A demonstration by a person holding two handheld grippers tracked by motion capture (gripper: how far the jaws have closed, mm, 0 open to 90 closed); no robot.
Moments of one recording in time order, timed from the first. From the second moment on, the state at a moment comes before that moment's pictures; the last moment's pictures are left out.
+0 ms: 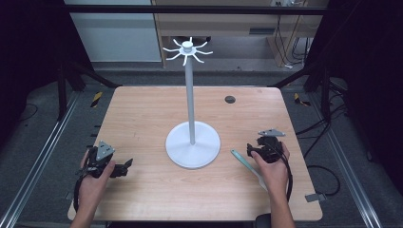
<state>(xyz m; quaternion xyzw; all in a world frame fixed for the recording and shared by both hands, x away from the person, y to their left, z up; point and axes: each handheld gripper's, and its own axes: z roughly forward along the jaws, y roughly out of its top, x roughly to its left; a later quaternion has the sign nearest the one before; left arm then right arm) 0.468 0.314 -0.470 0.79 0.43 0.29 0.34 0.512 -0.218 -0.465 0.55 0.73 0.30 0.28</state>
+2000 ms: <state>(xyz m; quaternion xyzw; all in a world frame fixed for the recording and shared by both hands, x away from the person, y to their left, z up) 0.469 0.311 -0.473 0.80 0.42 0.28 0.33 0.527 -0.175 -0.480 0.47 0.83 0.26 0.14</state>
